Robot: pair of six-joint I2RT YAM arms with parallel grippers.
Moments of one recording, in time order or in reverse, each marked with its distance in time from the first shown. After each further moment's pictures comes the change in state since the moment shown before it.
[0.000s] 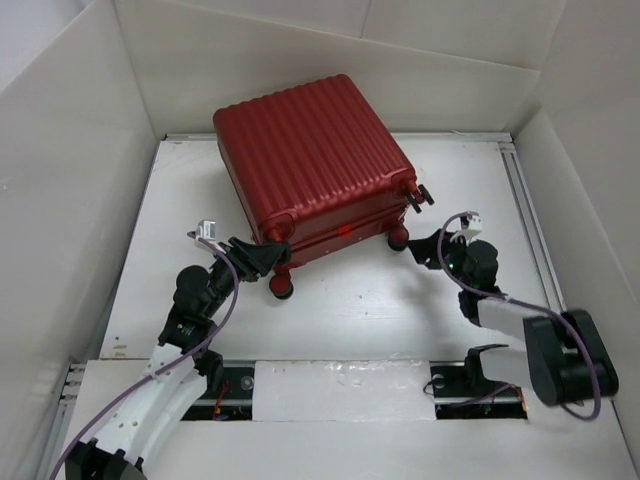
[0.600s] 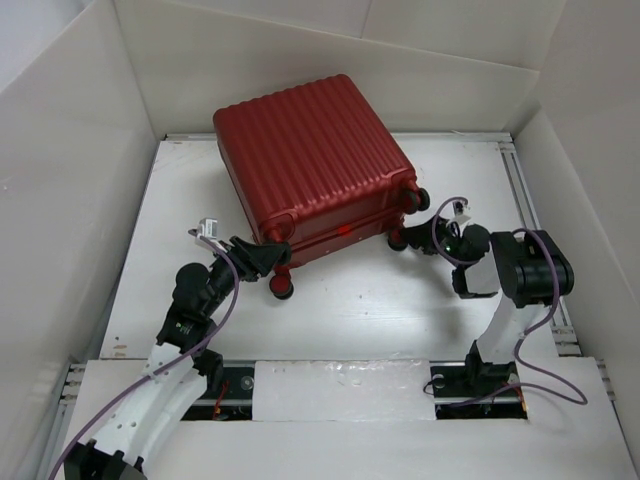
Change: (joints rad) left arm 0.001 0.002 0.029 -0.052 0.016 0.042; right arm -0.117 0.669 0.189 0.525 -0.290 0.174
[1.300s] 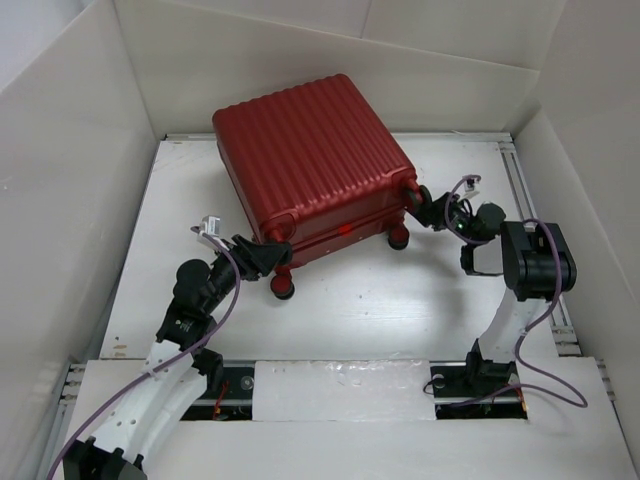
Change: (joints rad) left arm 0.000 0.026 0.030 -0.030 0.020 0.022; right arm -0.093 0.039 0.209 0.016 -0.198 0.059
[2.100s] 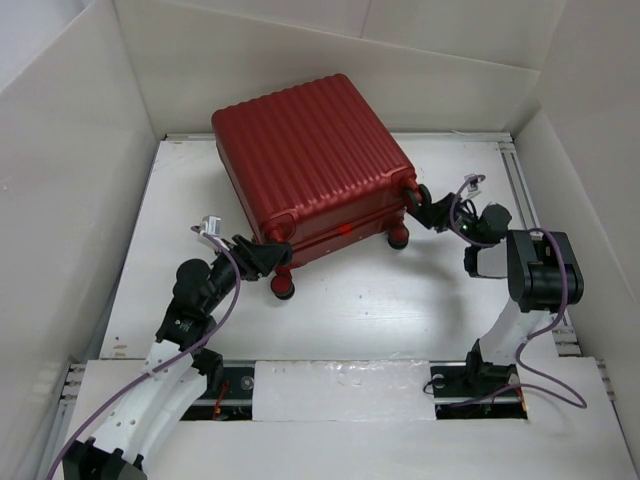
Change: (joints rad) left arm 0.000 -0.001 0.005 -0.011 0.002 0.015; right arm -0.011 -0.089 -0.029 -0.020 -0.100 0.052
